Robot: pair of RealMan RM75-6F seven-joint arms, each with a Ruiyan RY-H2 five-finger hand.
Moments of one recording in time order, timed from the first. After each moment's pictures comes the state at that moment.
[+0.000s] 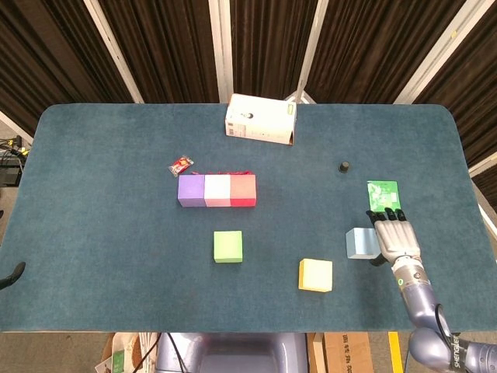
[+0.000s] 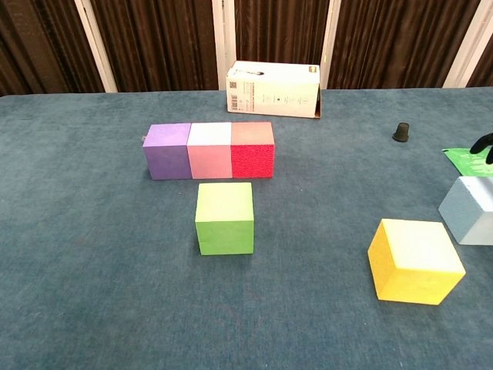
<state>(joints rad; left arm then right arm) -0.05 -1.02 -0.06 -1.79 1.37 1.59 0.14 0.65 -1.14 0.07 -1.88 -0.56 1.08 -0.69</state>
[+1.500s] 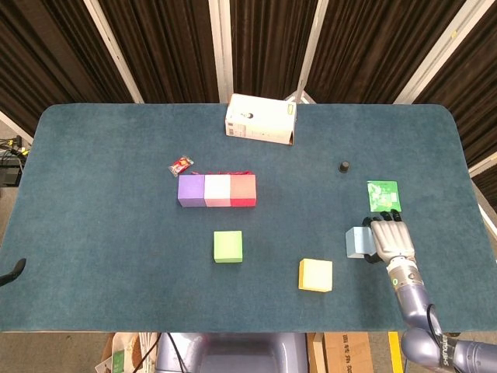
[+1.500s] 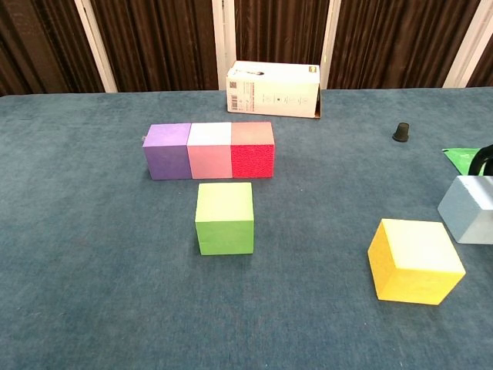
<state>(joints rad) -0.04 -1.06 -0.12 -1.82 1.27 1.56 0.17 0.64 -1.22 0.06 -1.80 -0.62 1.10 -0.63</state>
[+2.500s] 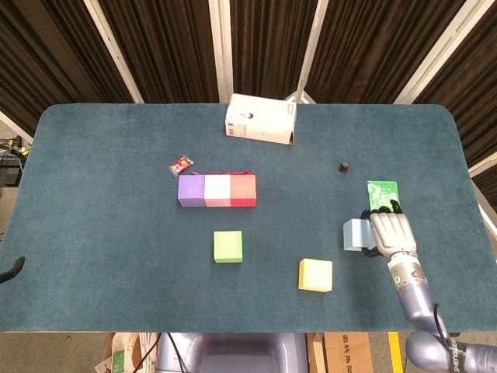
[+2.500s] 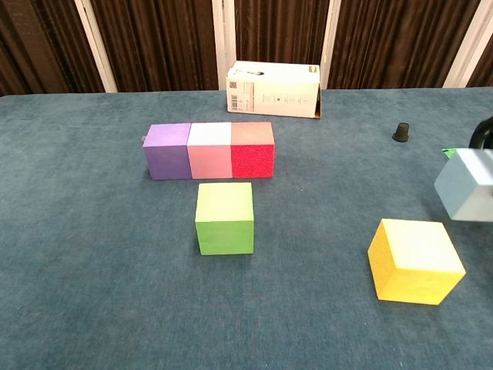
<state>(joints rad) -0.06 -1.07 -0.13 -1.79 1.26 1.54 0.21 0.66 -1.11 0.10 -1.95 -0.62 1.14 -0.64</state>
